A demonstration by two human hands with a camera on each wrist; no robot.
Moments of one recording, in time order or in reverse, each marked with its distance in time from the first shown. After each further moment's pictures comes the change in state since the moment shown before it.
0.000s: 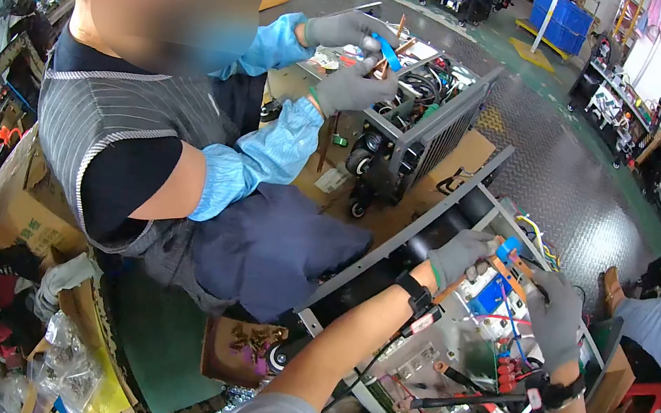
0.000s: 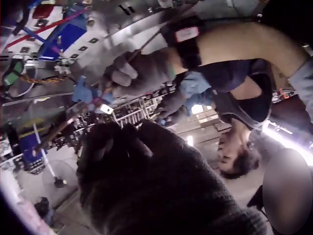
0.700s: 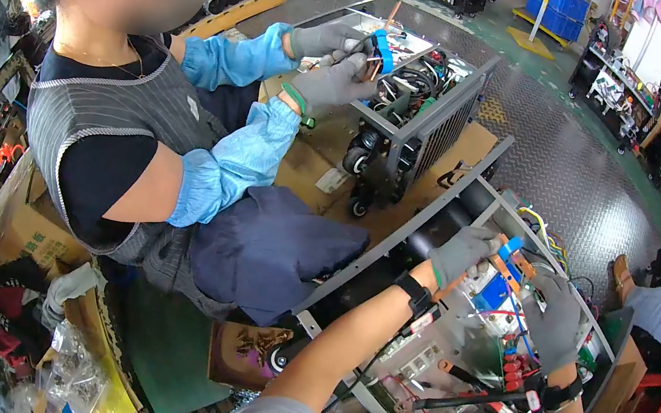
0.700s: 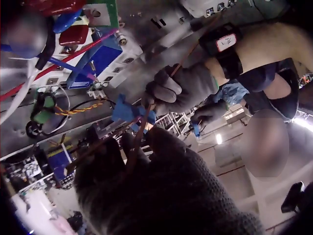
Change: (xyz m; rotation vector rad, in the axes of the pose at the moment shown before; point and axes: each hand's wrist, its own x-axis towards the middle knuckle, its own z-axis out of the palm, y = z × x) left_hand -0.002 0.000 0.005 0.125 0.019 -0.028; right_hand -0.019 0.017 0.015 -0.056 -0.028 0.035
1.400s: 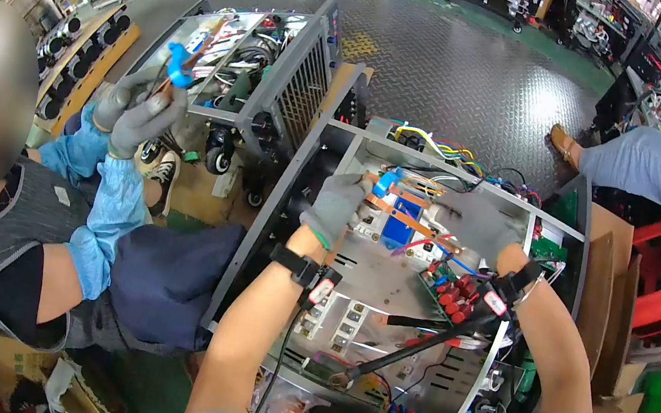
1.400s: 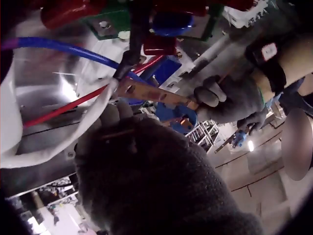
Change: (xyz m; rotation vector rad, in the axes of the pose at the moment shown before) left_hand 0.018 -0.001 0.013 0.396 0.237 -0.147; right_hand -0.004 0.086 0.022 0.152 -0.389 0.325
